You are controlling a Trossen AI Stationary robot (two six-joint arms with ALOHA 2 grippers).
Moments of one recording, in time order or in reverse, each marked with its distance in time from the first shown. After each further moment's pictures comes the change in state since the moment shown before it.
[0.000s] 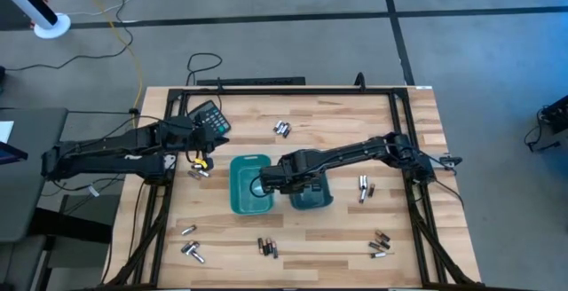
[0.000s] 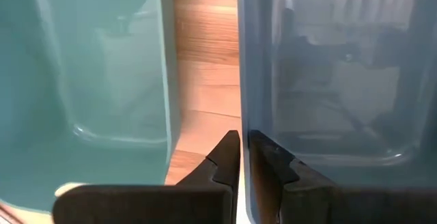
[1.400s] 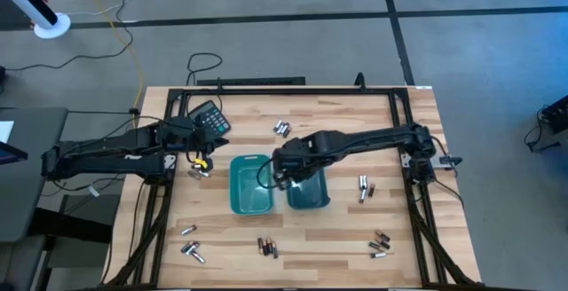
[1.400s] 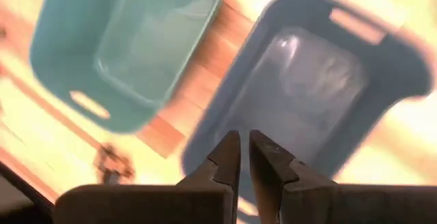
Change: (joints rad) left arm 0.000 0.000 0.000 -0.012 0.015 -0.038; right arm -0.035 -0.201 0.002 -0.119 0.064 -0.591
